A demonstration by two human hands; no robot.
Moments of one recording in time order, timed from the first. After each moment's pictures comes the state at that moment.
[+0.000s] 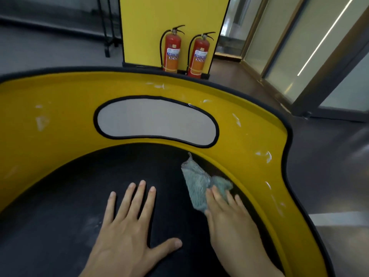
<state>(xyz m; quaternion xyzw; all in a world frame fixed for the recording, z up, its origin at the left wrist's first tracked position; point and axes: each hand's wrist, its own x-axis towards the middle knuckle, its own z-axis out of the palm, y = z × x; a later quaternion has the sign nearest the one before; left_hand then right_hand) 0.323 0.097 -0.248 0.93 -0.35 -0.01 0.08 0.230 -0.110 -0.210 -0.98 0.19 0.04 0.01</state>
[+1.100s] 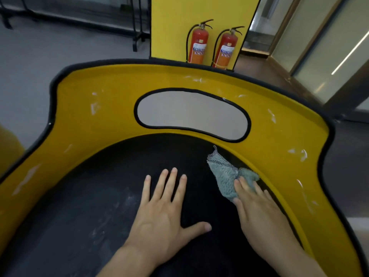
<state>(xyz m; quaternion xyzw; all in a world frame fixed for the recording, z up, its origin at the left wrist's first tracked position) 0.318 0.098 -0.224 0.93 -0.34 -0.08 0.09 0.233 -0.106 -0.190 -0.97 0.21 0.11 0.04</state>
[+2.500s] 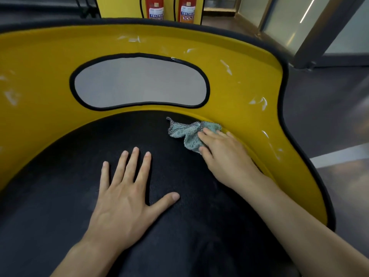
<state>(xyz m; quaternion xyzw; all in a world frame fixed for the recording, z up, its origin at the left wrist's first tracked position) 0.313 0.098 -0.228 0.94 -0.32 -0.04 0.10 0.264 -0.137 -0.199 -0.98 0.17 -0.02 0.09</state>
